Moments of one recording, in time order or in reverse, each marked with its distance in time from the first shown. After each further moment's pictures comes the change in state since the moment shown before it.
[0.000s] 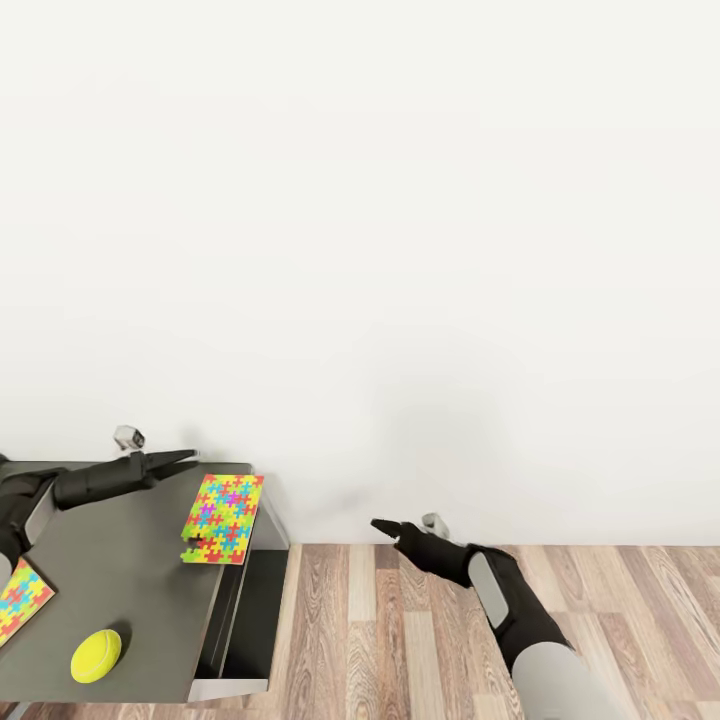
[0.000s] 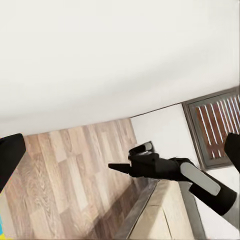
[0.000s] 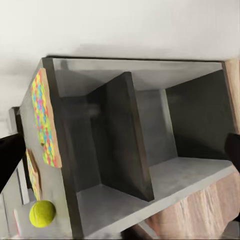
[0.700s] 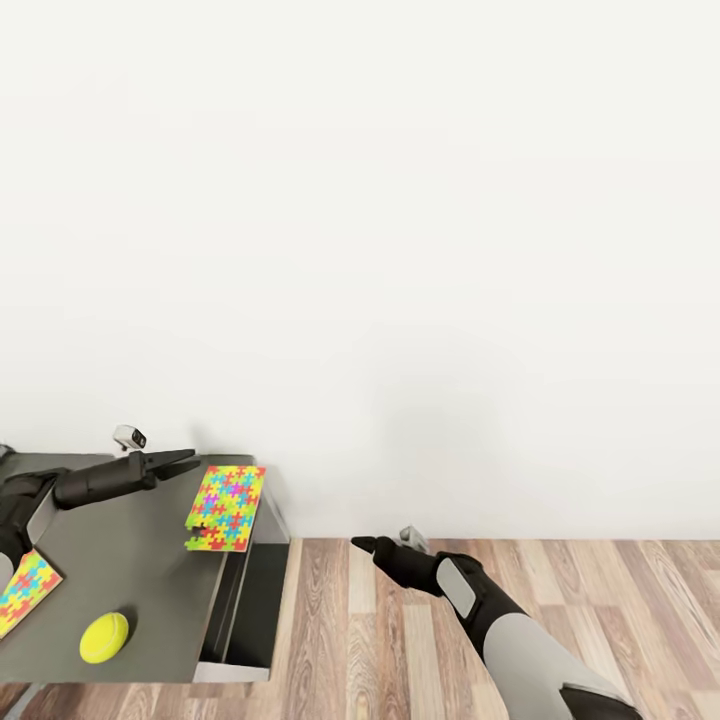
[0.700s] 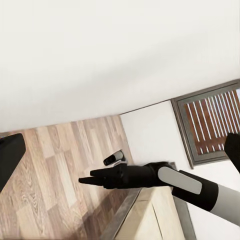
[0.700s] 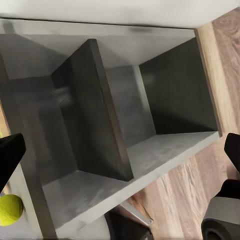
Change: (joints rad) left arm 0.002 -0.003 -0.009 -0.002 0.003 0.016 -0.043; right arm -0.133 0.037 0.030 0.363 -0.008 -0.184 -0.128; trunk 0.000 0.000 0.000
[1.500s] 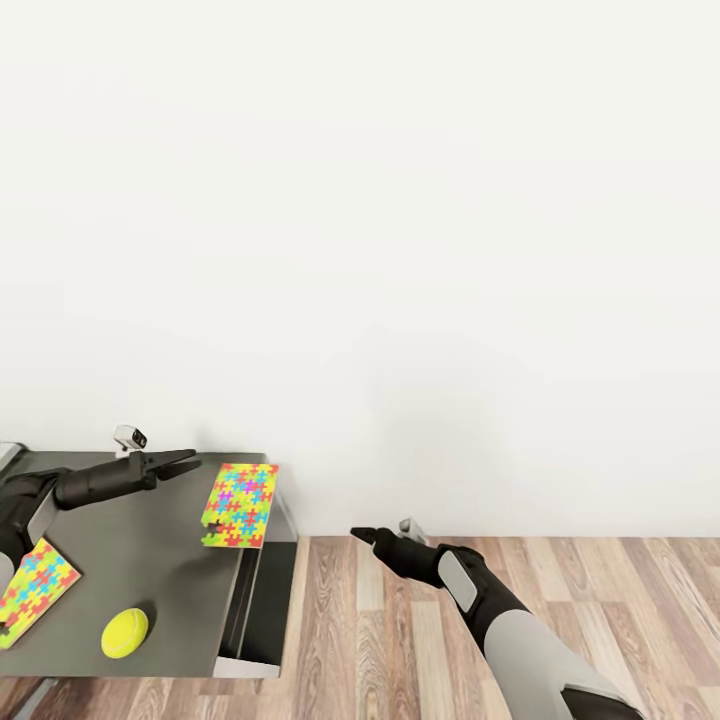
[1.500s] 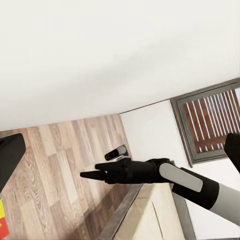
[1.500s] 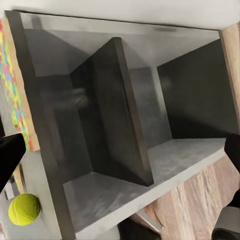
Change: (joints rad) left arm 0.000 -0.002 0.000 0.000 0.002 0.000 0.000; right arm 0.001 0.000 0.002 -0.048 0.001 0.028 0.044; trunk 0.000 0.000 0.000
